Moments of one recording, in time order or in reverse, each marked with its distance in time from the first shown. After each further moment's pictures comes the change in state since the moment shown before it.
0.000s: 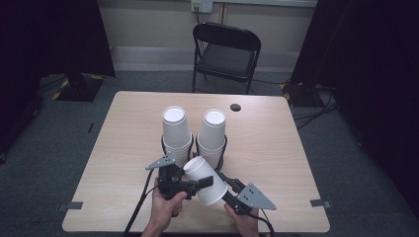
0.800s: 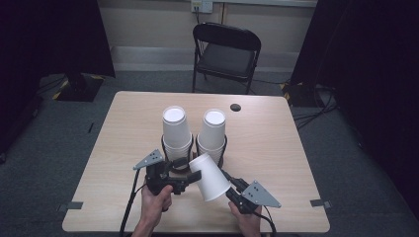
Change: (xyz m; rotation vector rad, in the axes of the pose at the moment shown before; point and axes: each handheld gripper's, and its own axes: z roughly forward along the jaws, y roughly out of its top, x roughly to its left) left arm 0.013 0.006 -0.027 -0.044 0.101 0.097; right arm -0.009 0.002 -0.007 0.042 -0.039 0.046
